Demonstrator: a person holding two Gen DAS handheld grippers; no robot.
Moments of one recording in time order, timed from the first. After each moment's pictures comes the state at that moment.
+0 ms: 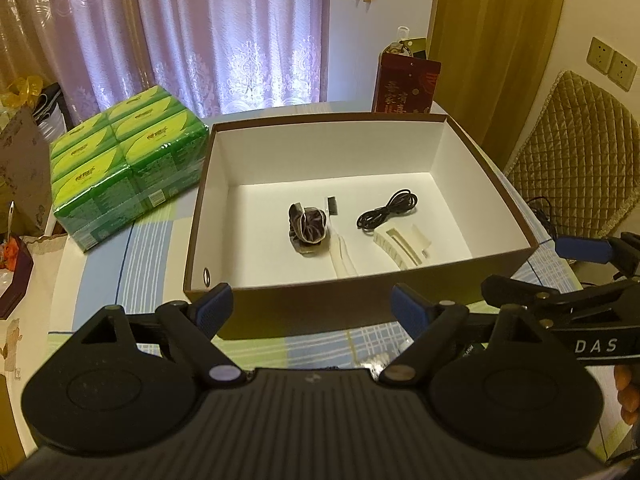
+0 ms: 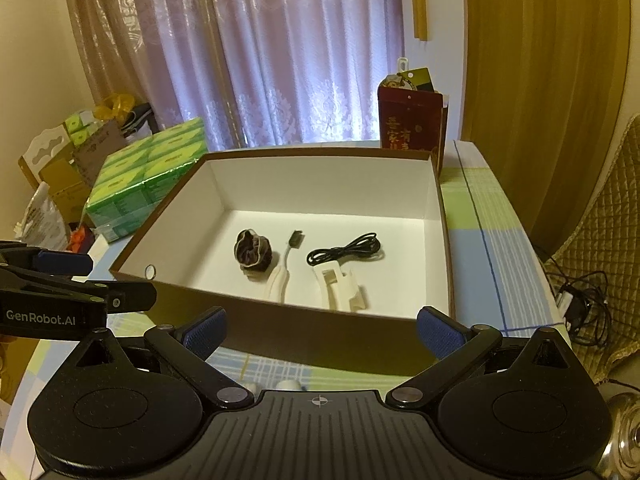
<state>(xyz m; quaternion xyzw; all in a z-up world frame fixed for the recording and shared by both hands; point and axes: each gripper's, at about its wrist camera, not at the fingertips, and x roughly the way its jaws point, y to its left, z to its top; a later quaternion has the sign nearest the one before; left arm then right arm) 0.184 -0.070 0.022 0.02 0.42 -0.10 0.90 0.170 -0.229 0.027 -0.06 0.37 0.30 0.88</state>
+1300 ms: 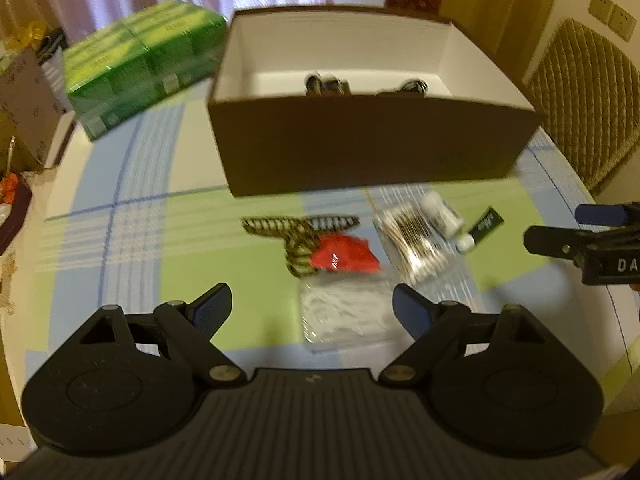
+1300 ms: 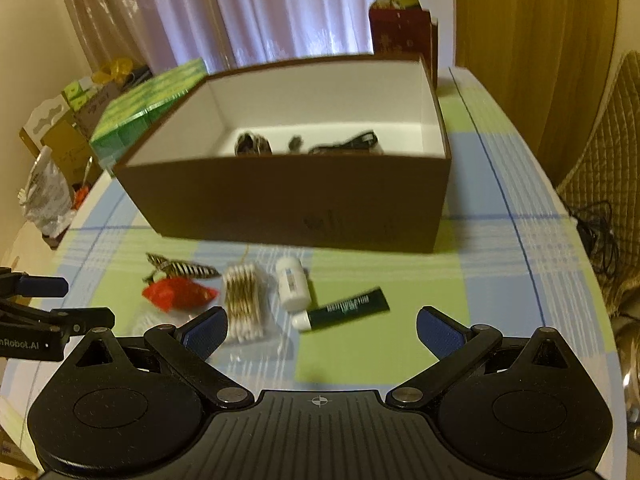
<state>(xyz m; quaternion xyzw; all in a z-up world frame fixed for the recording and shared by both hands) 0.104 -0.039 -0.057 0.03 0.49 -0.11 0.86 0.118 -0.267 -0.034 -0.06 0.44 0.29 0.85</state>
